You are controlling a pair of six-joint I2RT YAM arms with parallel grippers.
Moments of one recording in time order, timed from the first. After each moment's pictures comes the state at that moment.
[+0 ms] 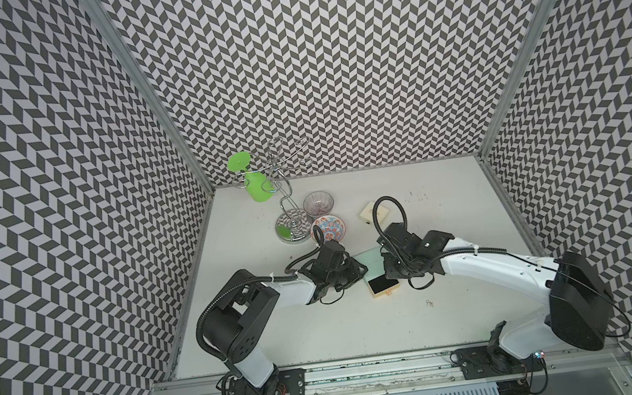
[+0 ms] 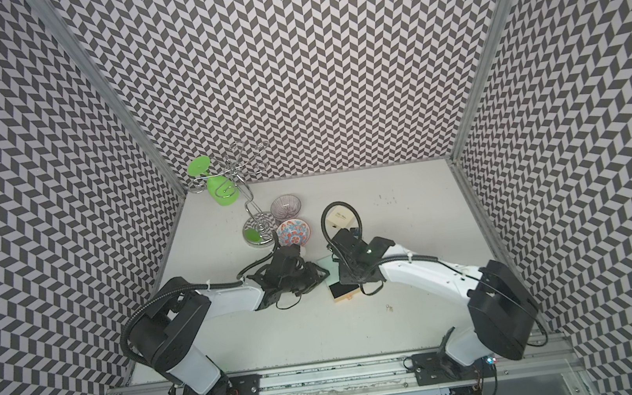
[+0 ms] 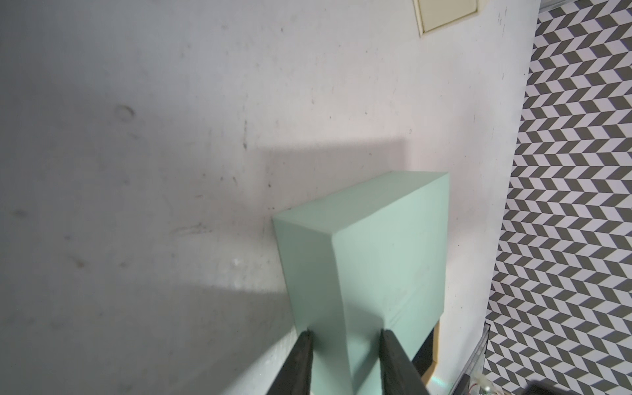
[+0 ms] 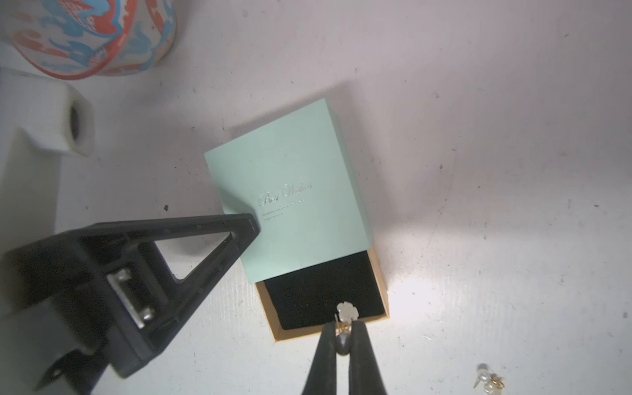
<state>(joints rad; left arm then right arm) -0.72 1.68 0.69 0.25 0.29 -1.05 0.80 1.43 1.02 -0.76 0.14 0.86</state>
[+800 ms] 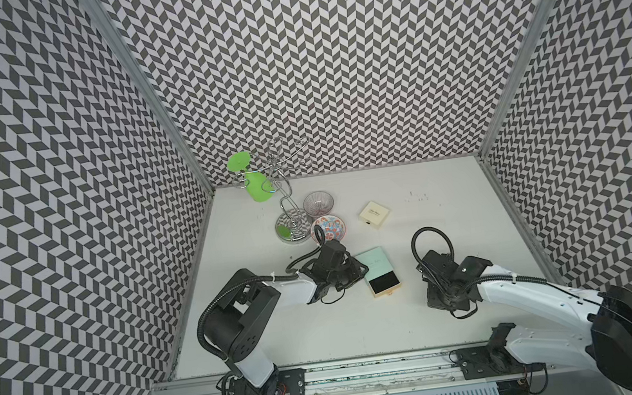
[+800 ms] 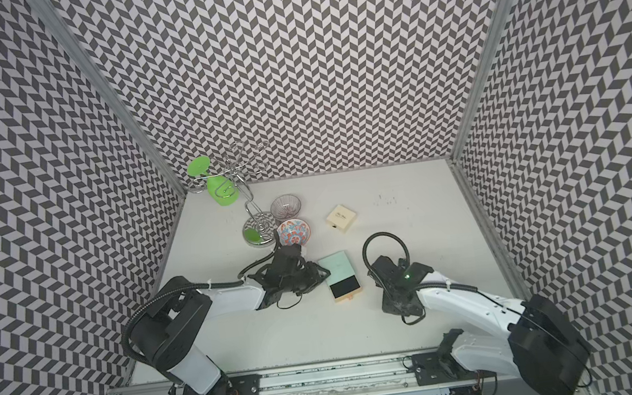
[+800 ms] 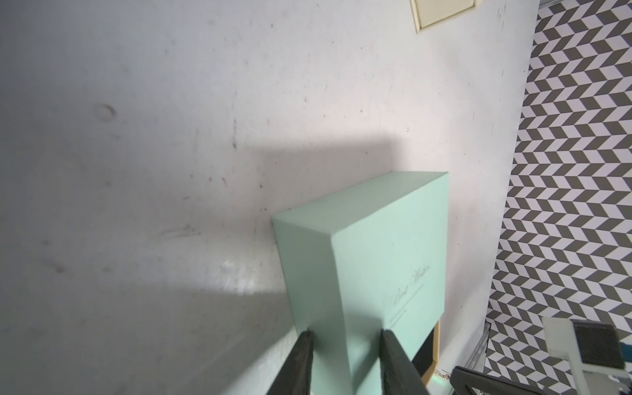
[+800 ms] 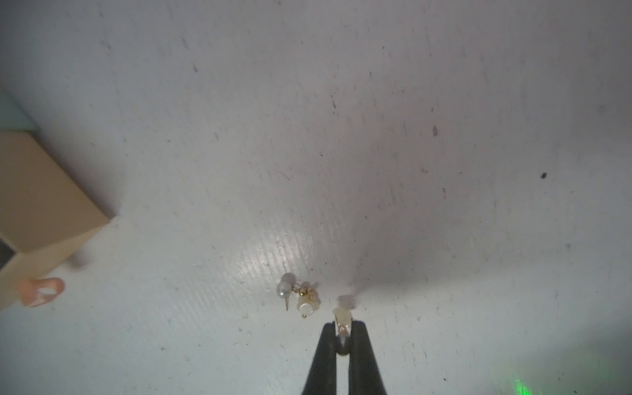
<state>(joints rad) -0.72 1.69 0.70 0.25 0.29 -1.05 0.69 1.17 0.61 -0.88 0.11 0.99</state>
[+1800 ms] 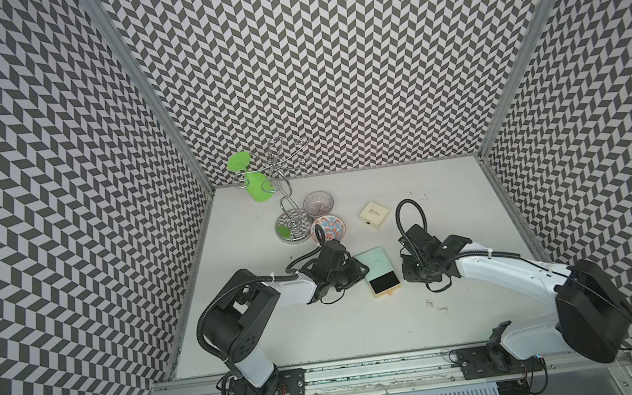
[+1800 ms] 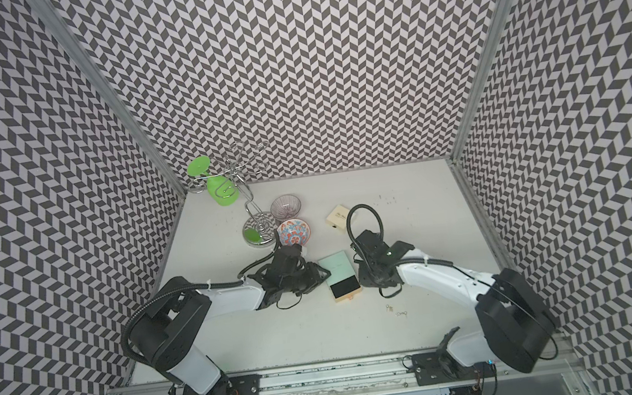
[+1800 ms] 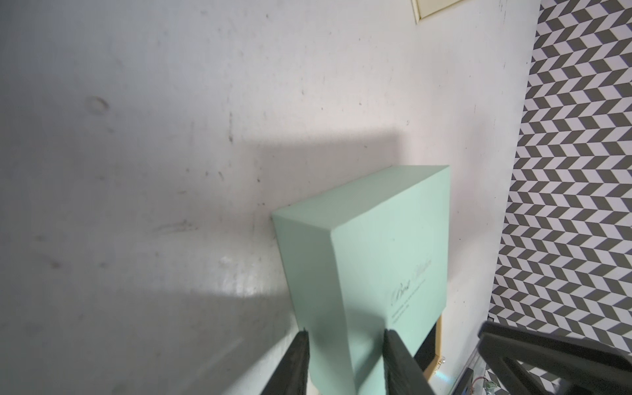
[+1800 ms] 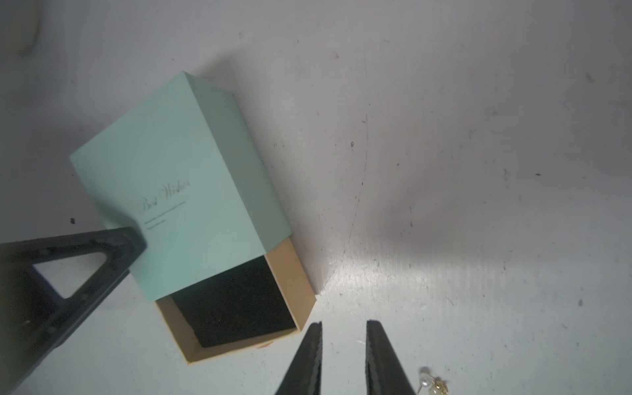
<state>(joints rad) -0.72 1.68 0.70 0.24 0.31 -1.04 0.65 1.41 0.85 -0.68 0.03 0.79</state>
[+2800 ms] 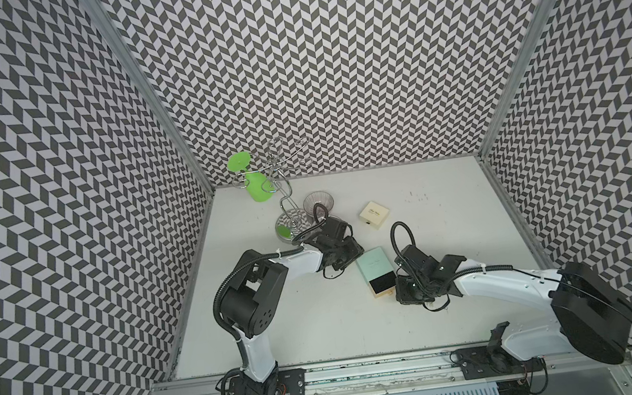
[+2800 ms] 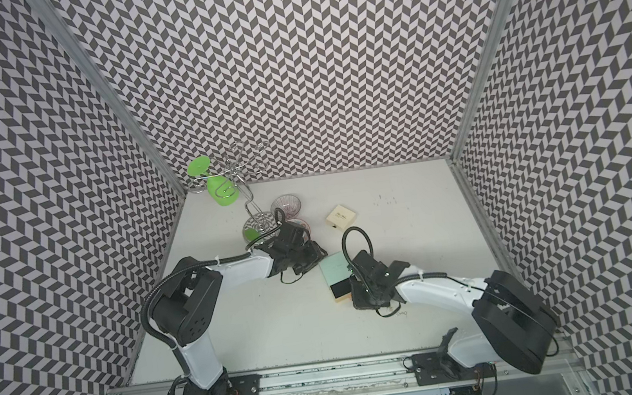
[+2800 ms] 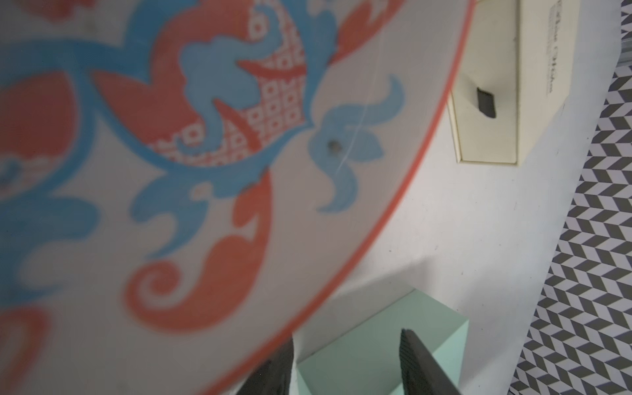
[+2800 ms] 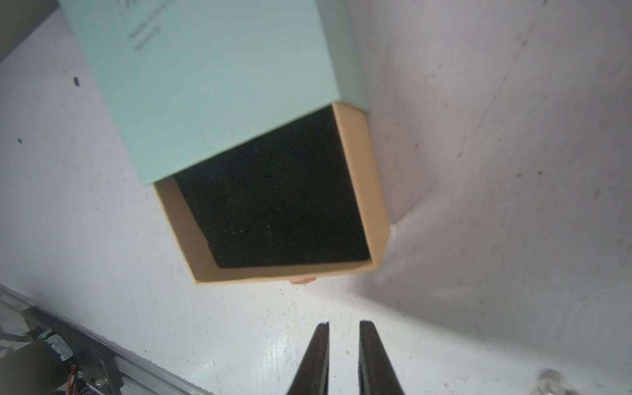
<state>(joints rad) -0.63 1.87 1.05 -0.10 0.23 -1.01 0.78 1.37 0.68 -0.49 -0.15 0.84</state>
